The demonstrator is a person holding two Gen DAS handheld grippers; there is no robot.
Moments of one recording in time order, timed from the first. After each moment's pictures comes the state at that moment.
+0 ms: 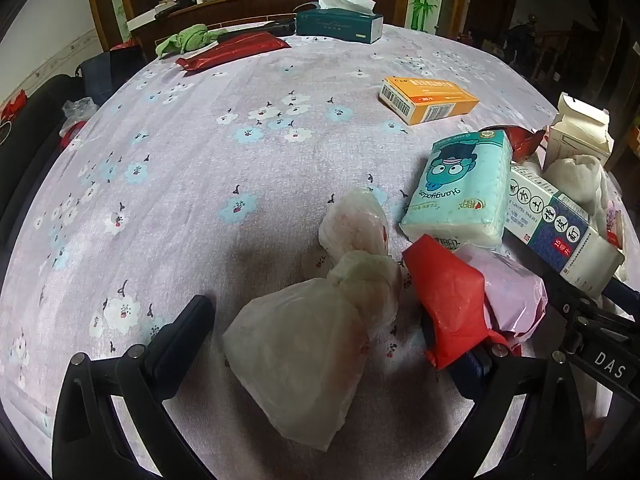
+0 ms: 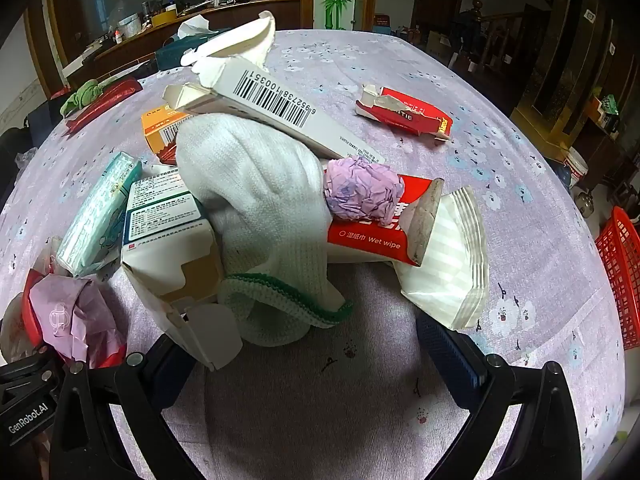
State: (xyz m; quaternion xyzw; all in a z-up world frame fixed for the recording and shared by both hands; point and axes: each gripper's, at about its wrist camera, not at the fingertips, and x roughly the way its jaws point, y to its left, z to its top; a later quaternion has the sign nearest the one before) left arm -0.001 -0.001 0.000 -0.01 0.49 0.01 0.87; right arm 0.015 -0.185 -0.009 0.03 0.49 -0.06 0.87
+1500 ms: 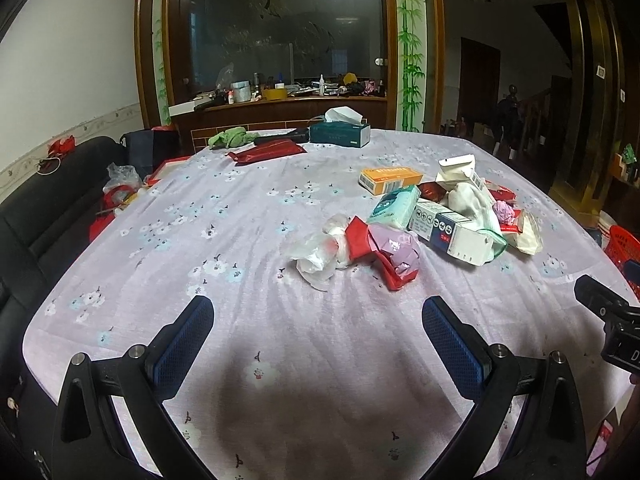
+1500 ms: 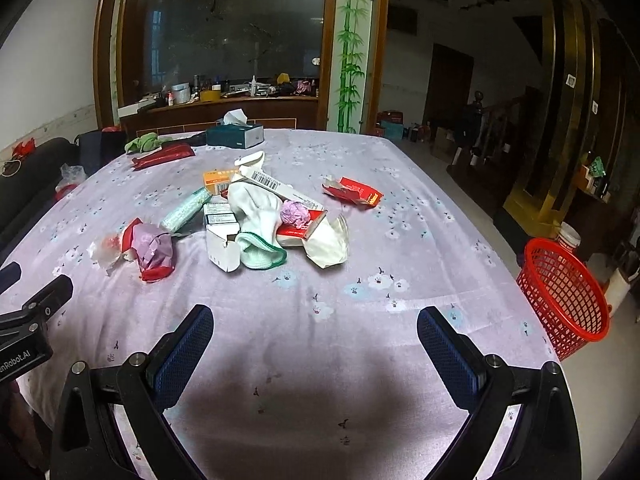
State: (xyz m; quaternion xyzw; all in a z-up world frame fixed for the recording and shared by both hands) left arm -0.168 -0.012 0.058 0.01 0.30 0.03 0.95; right arm -0.151 -0.216 0.060 -0.02 0.32 -0.03 0.95
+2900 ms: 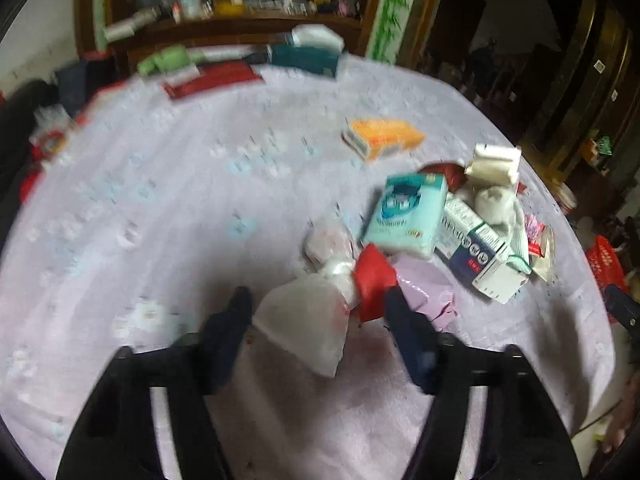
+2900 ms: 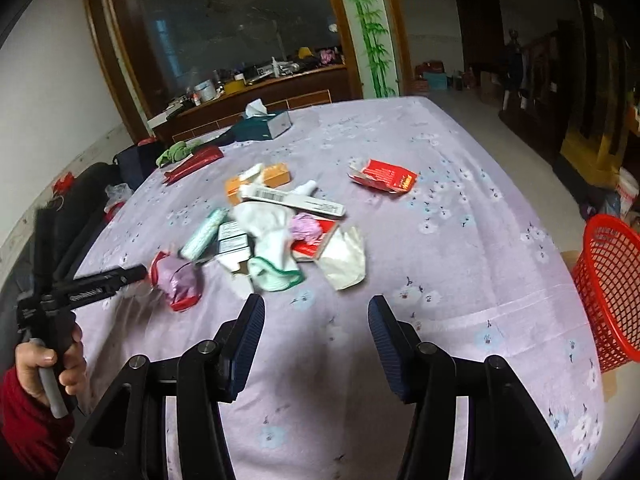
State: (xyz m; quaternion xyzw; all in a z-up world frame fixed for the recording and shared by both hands) left arm -0.022 0.024 0.039 -0.06 0.47 -0.09 0.88; right arm -0.093 -0.272 0.074 0.10 0.39 0.08 0.91
